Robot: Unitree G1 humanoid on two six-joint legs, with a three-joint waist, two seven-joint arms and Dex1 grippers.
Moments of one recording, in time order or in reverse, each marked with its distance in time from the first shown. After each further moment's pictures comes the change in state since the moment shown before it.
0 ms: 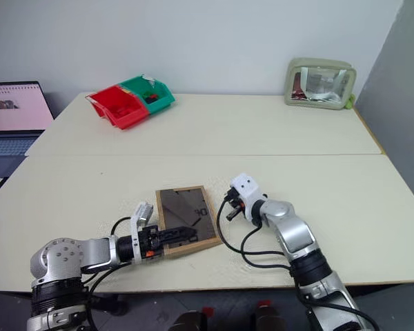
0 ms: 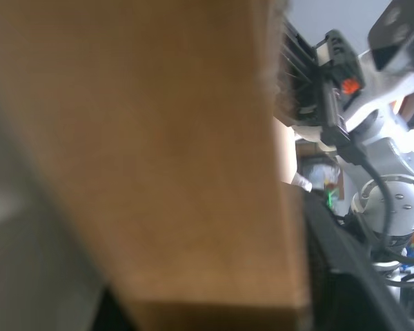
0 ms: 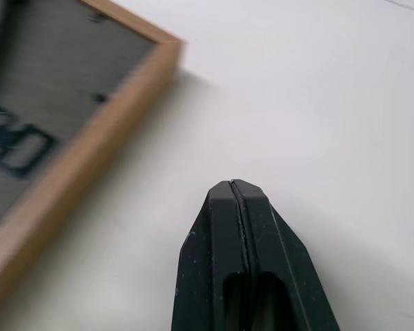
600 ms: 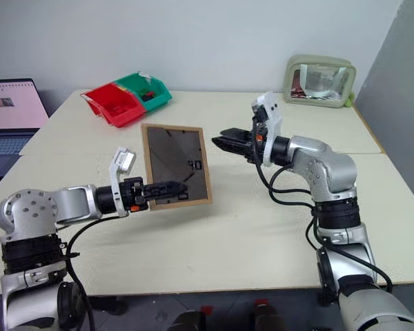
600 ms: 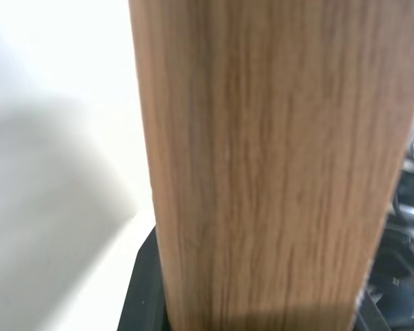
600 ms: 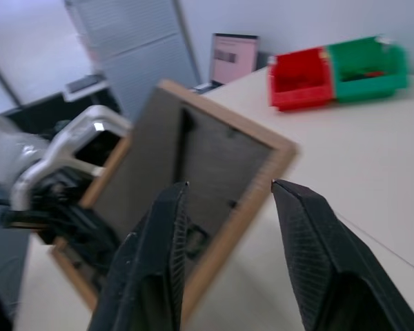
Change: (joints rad) left arm -0.325 0.225 -0.168 0.000 -0.009 -0.138 -0.108; right arm -0.388 -0.116 -0.237 -0.026 0.470 0.211 0.393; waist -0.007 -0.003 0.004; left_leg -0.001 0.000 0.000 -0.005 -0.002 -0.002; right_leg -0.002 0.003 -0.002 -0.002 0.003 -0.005
